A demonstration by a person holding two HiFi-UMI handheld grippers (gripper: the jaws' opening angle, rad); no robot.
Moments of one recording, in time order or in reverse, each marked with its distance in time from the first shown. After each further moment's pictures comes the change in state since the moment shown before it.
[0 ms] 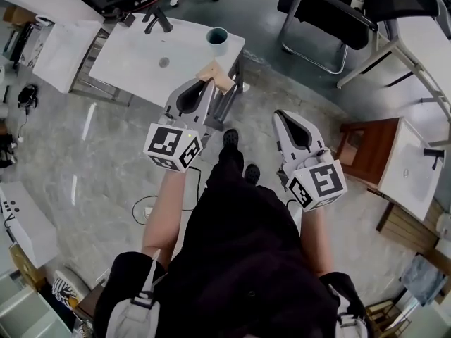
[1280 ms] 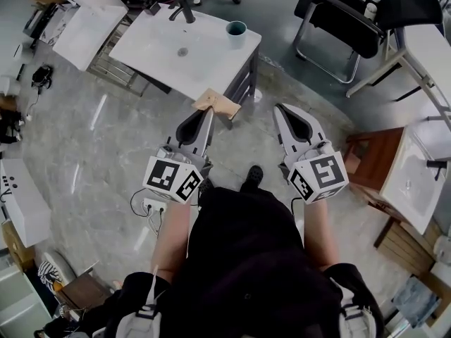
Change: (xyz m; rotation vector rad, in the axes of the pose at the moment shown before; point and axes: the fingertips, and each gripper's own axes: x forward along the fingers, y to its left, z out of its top) left arm -0.128 -0.060 0.000 -0.100 -0.060 0.131; right arm -0.027 0.047 -0.001 -0.064 -0.026 0.120
